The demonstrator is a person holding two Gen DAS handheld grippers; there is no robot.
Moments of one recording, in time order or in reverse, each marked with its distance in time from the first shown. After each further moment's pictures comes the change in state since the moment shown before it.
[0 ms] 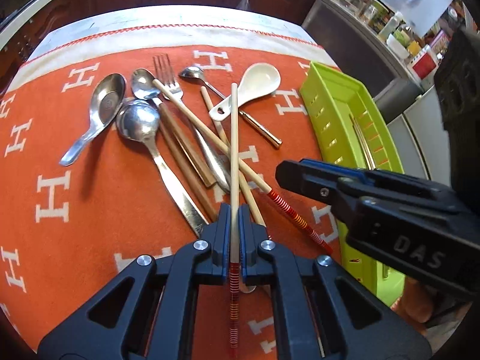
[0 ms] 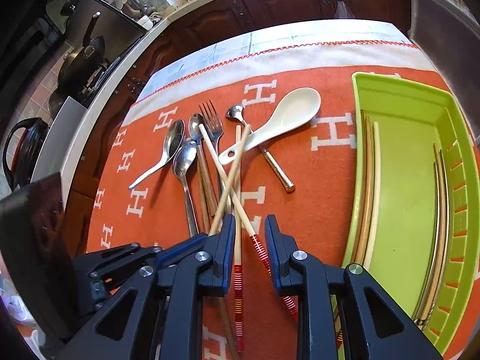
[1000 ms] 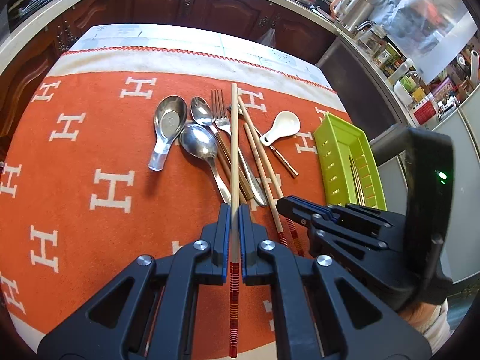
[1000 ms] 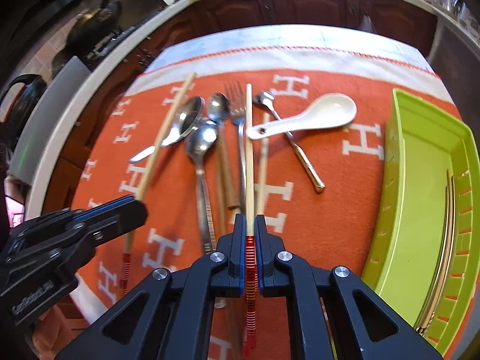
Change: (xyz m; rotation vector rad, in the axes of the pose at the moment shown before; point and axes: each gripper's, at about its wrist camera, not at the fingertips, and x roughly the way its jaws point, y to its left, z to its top) left arm -0.073 0.047 0.000 -0.152 -0.098 -0.012; right arm 0.018 0.044 -0.008 -0.163 0.015 -0.064
